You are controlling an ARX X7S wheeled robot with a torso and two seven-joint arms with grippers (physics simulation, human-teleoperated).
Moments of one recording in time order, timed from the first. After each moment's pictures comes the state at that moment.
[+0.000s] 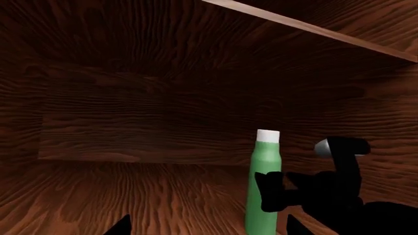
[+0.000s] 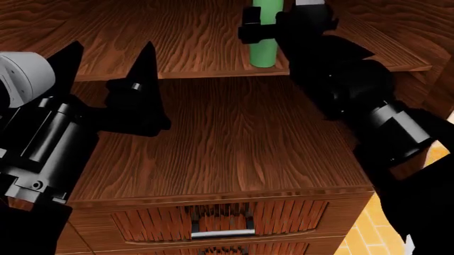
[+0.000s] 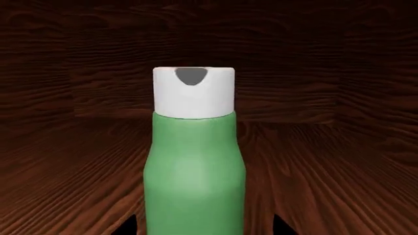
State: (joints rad) left arm -0.82 -0.68 0.14 0.89 -1.45 -0.71 -0.92; right arm 1.57 0.20 -1.13 0.90 1.18 0.16 0.26
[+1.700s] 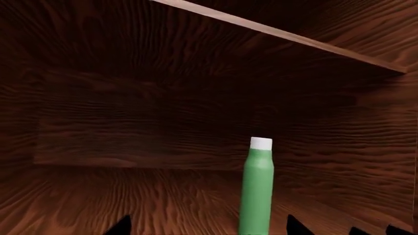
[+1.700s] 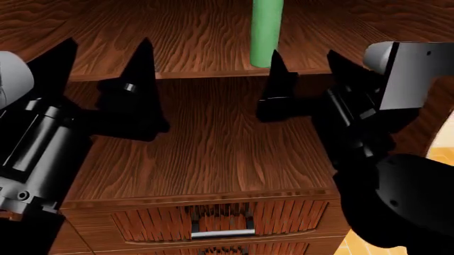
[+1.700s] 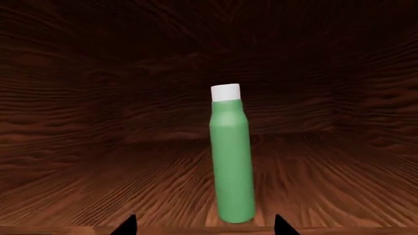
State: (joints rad) left arm -0.85 -0.70 0.14 0.93 -1.52 -0.68 -0.99; right arm 1.19 0.84 -0.98 -0.63 1.35 0.16 1.01
